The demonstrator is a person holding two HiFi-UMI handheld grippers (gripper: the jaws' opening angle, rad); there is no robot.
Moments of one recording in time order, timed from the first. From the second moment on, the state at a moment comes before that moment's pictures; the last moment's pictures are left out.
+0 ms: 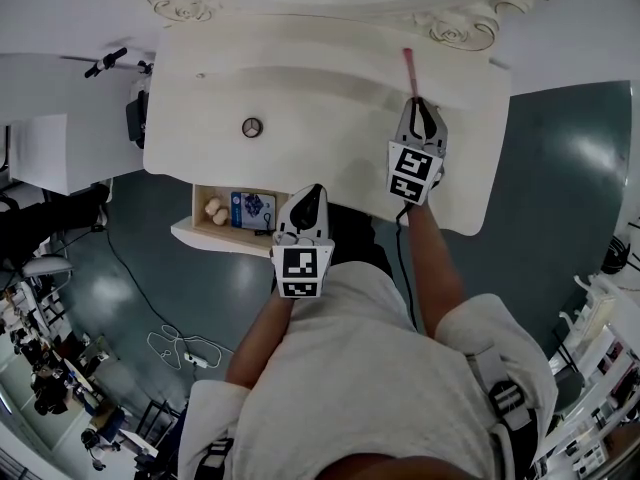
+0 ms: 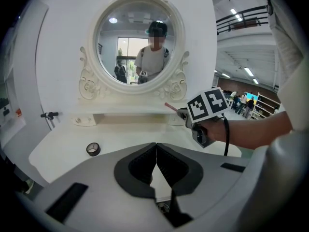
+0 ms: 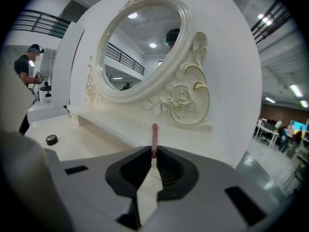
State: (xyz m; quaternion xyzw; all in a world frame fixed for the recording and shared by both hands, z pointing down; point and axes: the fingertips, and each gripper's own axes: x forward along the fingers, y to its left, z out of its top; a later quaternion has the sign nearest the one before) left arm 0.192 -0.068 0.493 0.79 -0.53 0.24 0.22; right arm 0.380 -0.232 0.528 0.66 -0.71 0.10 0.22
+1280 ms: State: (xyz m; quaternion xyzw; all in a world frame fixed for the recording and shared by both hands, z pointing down) left arm 0.141 -0.061 0.480 0.75 -0.58 0.21 0.22; right arm 0.281 -0.213 0.480 0.57 -0.80 0.07 0.16
